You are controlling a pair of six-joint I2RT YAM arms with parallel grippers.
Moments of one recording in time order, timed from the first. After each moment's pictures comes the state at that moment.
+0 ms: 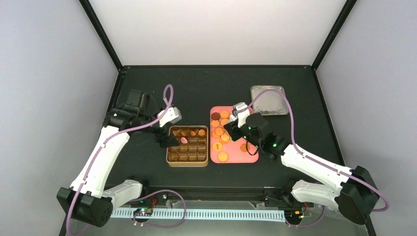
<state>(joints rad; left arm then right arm) -0.25 1.08 1.13 -1.11 0.71 0.73 0.81 1.08 0.66 0.01 0.10 0.25</state>
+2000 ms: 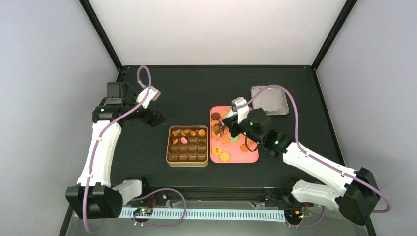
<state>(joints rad) 0.06 1.13 1.16 -0.91 0.55 0.52 0.81 1.08 0.72 -0.01 0.06 0.22</state>
